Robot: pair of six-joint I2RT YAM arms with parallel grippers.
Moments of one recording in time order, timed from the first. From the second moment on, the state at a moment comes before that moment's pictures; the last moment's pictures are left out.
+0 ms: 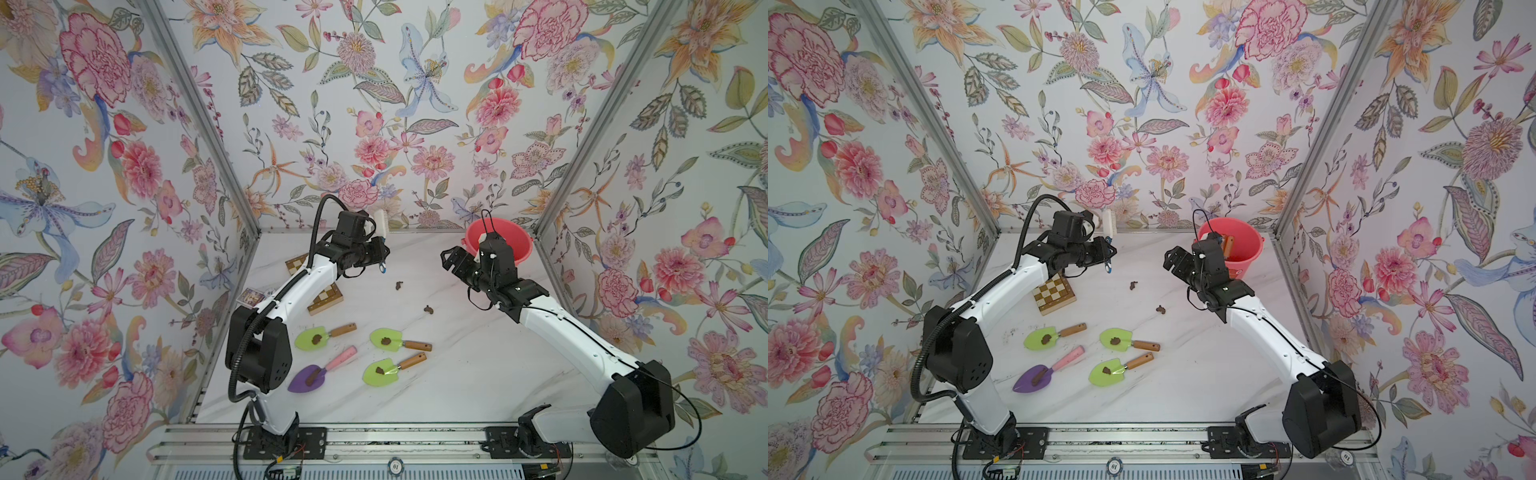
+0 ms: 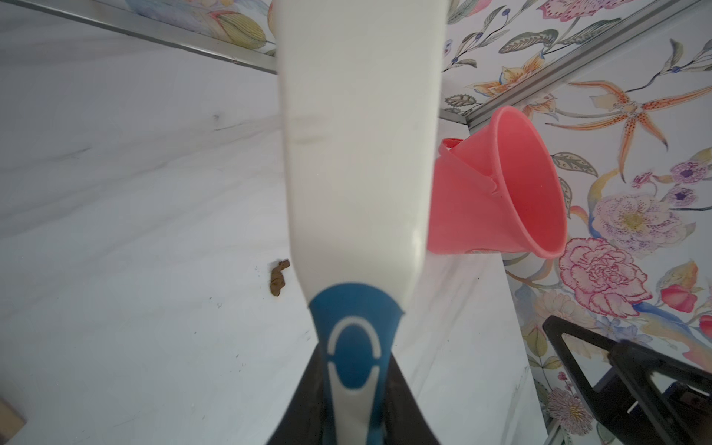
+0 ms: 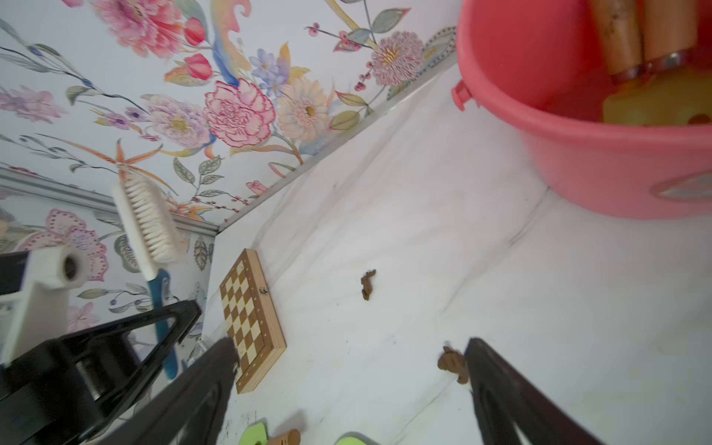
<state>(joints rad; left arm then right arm) -0.43 1.74 1.54 -0.50 0.27 -0.52 0.47 1.40 1.13 -0.30 0.07 0.88</state>
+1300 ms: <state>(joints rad) -0.55 1.10 0.94 -0.65 0.18 -0.22 1.15 1.65 0.93 -0.63 0.40 2.00</state>
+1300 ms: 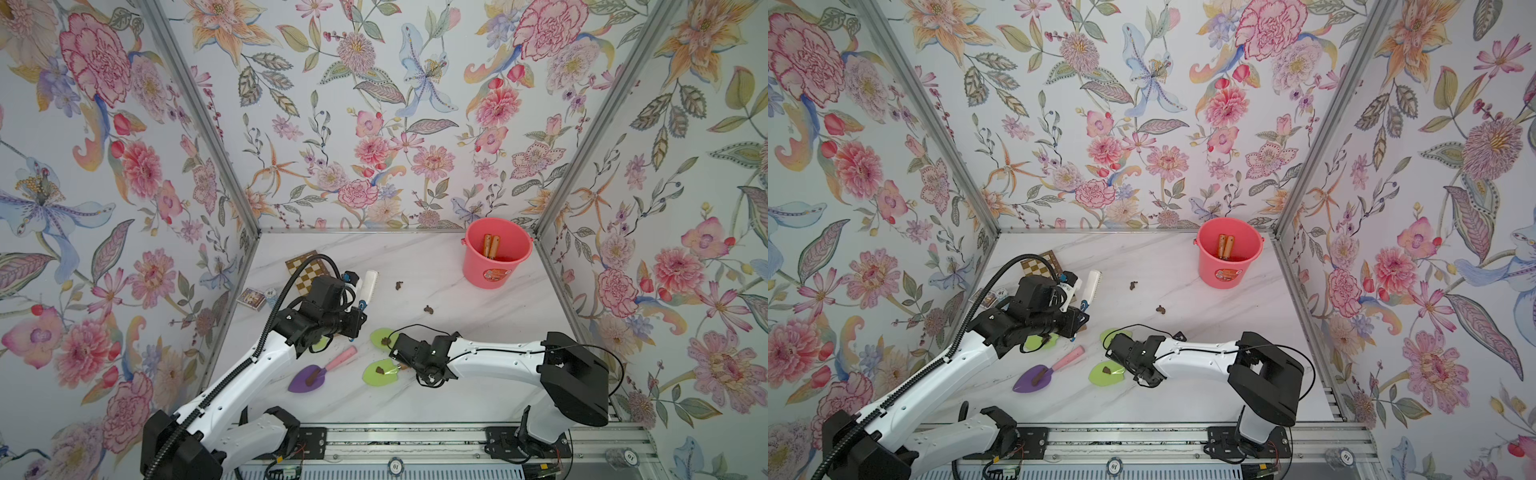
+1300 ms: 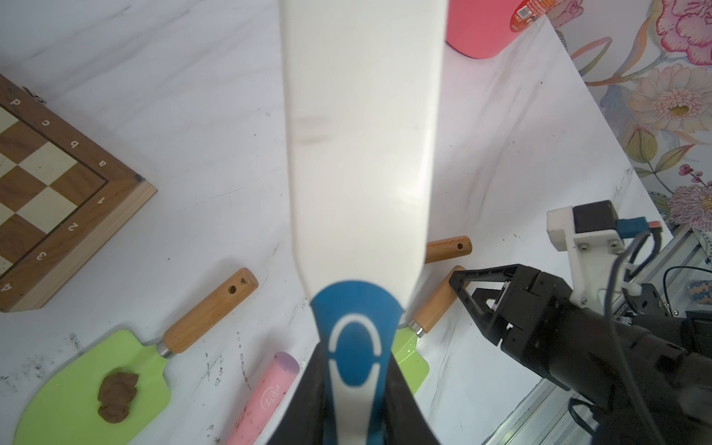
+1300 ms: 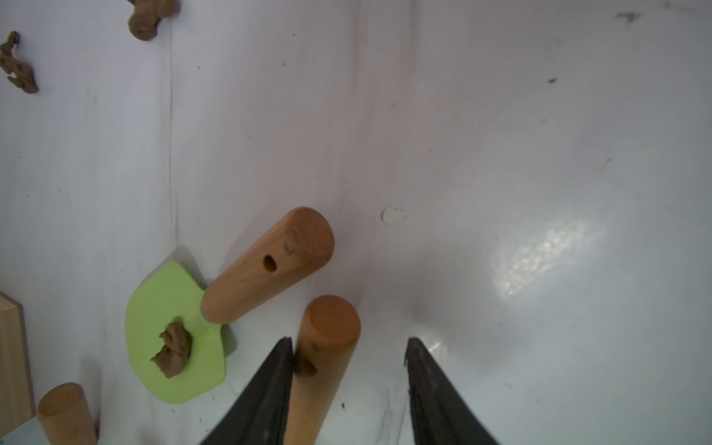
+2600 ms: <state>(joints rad) -0.55 1.02 0.90 -0.69 0.17 -0.18 1.17 1.73 0.94 -0.39 0.35 2.09</state>
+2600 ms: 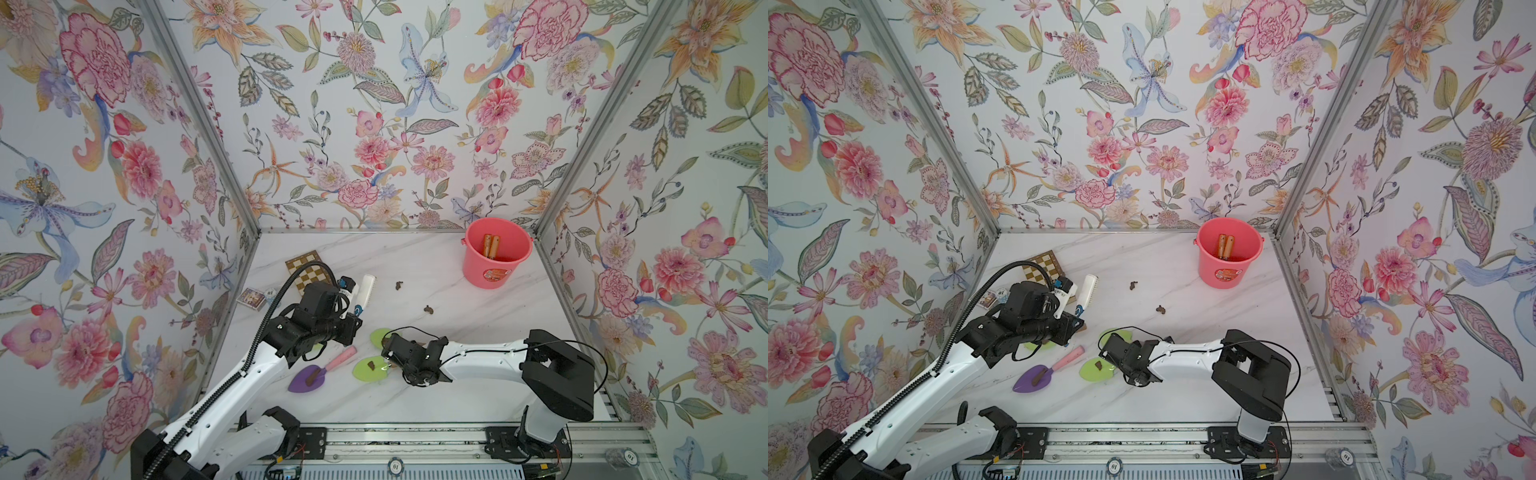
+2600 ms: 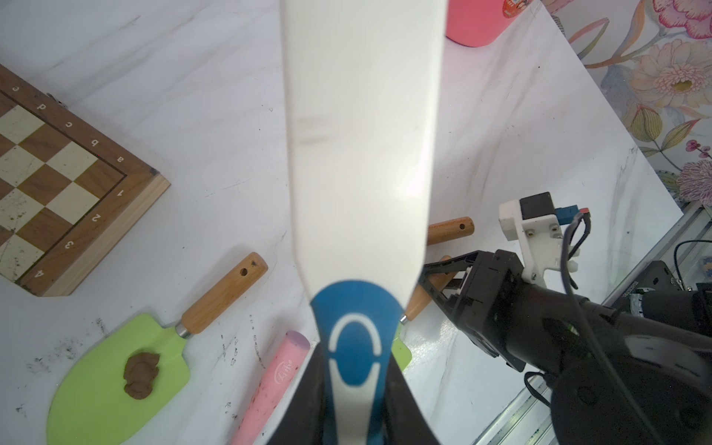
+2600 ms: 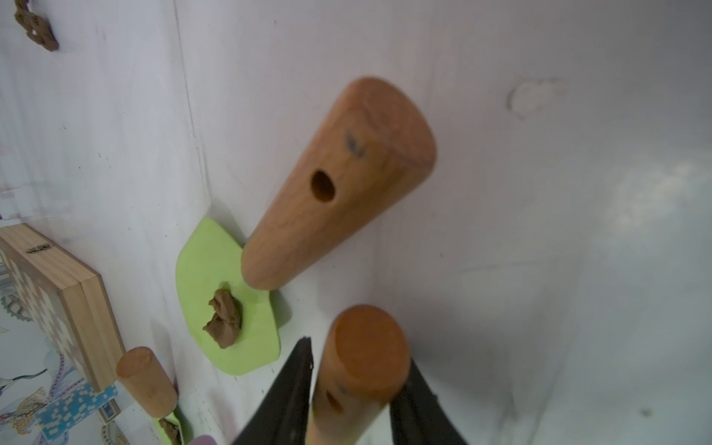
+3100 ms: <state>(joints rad) -0.55 1.05 0.90 -0.69 0.16 -0.16 1.18 1.66 0.91 -0.45 0.43 2.09</state>
